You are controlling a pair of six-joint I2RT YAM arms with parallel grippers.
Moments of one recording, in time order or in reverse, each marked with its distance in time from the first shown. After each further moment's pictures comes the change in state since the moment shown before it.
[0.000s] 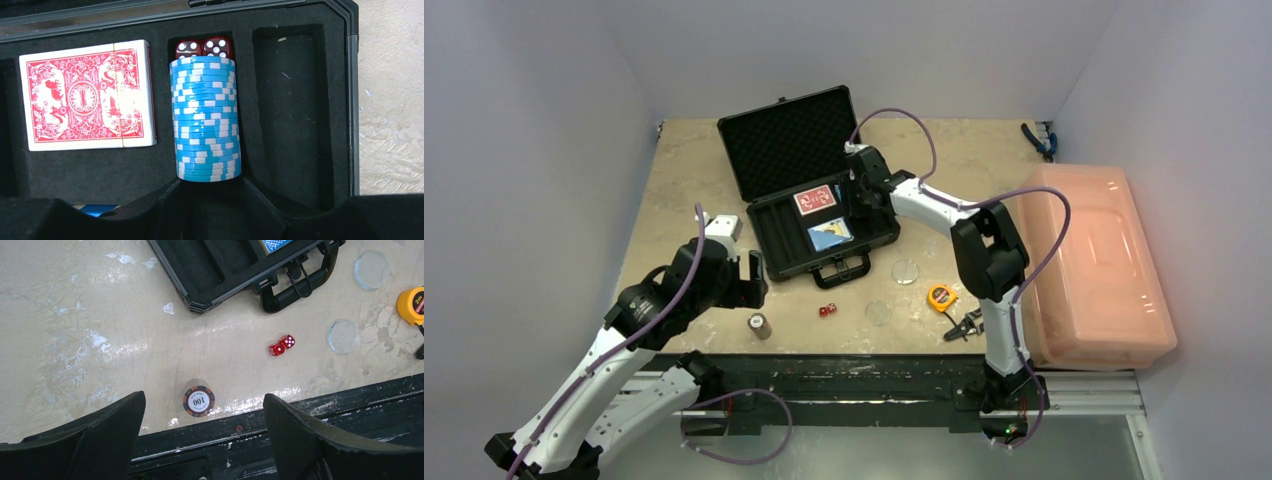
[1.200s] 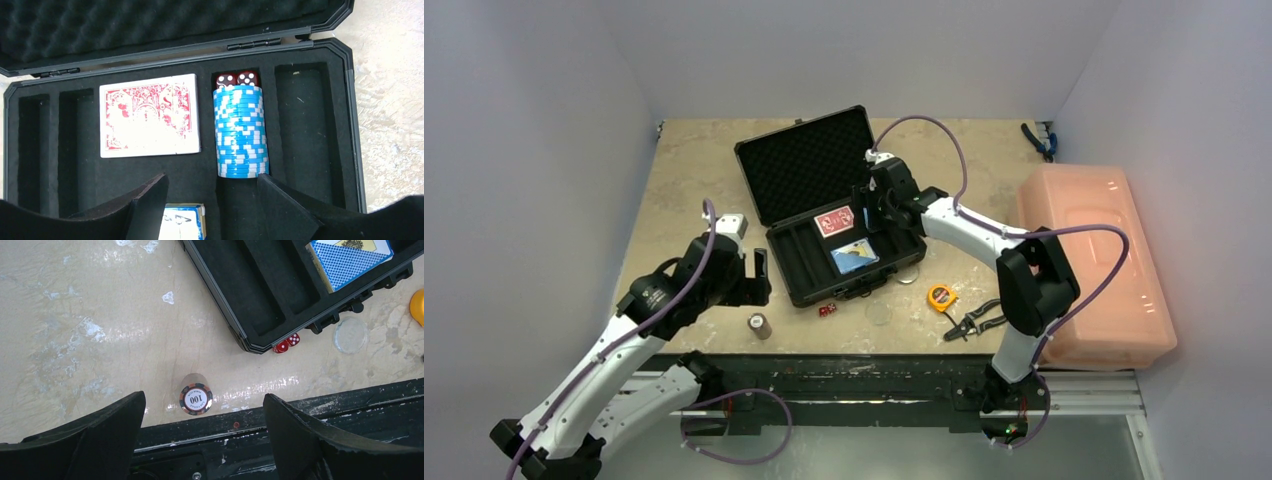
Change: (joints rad) left arm -0.002 0.053 0.000 -0.008 -0.001 -0.052; right arm 0.003 -0.338 -0.322 0.068 -0.019 0.007
